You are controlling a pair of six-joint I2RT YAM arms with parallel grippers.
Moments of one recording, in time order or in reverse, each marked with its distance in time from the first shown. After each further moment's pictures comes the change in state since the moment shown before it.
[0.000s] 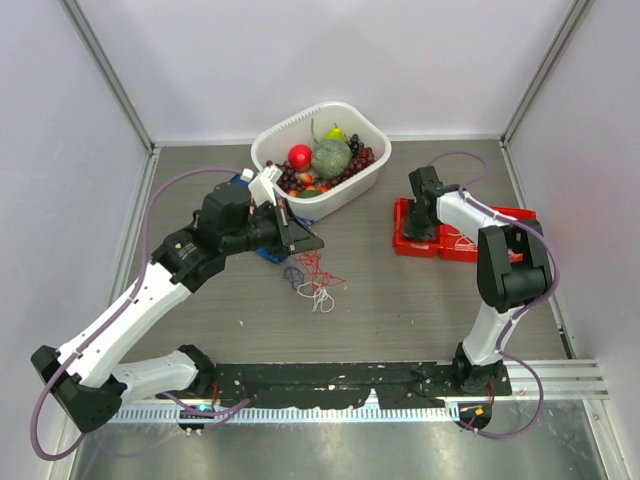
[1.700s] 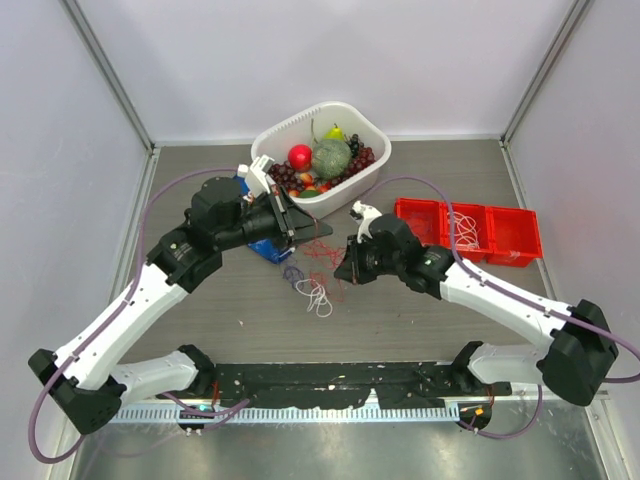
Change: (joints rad) left arm 0.006 -0.023 -0.011 0.159 0.068 -0.259; right arm 0.572 -0.566 -0.325 0.324 -0.299 0.100
